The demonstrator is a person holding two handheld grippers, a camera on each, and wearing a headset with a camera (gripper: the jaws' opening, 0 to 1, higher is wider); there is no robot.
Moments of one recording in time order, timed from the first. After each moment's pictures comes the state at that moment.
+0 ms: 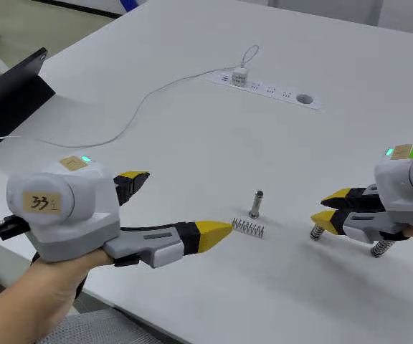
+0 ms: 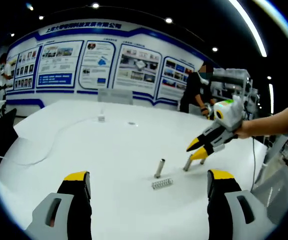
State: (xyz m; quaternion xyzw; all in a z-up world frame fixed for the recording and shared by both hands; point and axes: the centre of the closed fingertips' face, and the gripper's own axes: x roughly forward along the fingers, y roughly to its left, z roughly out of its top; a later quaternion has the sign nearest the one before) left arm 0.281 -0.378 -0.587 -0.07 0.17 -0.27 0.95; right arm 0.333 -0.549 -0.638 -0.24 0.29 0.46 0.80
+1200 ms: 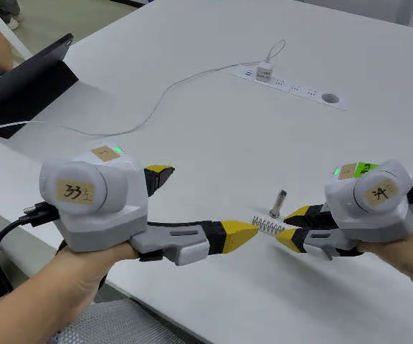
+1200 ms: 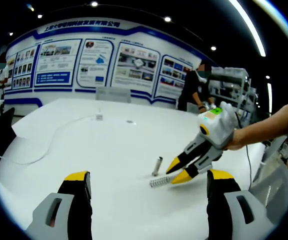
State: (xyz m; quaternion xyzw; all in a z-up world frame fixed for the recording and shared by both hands) left arm 0.278 -0.383 -0.590 -0.07 0.18 -0.28 0.94; right arm 0.311 -0.474 -0.687 -0.25 0.32 0.53 0.75
